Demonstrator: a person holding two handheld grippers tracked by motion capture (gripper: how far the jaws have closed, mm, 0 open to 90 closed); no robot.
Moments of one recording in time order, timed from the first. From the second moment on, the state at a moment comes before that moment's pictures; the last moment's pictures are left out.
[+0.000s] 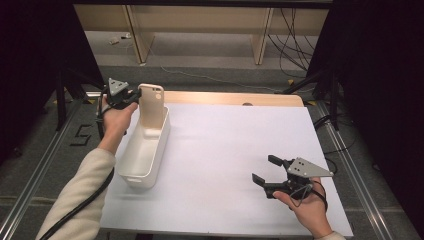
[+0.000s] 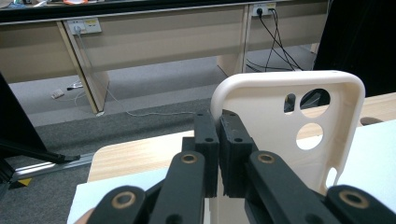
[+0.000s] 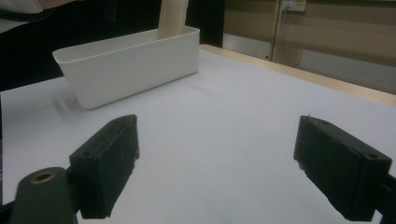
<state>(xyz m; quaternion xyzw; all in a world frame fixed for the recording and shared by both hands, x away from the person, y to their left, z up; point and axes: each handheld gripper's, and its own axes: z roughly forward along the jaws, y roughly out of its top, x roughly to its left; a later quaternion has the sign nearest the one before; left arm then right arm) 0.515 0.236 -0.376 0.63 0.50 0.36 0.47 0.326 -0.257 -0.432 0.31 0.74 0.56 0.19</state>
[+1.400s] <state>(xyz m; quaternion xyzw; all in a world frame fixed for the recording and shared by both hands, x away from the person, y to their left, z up) 0.522 0.236 -0.386 0.64 0.51 0.35 0.46 0.326 -0.256 -0.432 0.31 0.74 0.56 0.18</state>
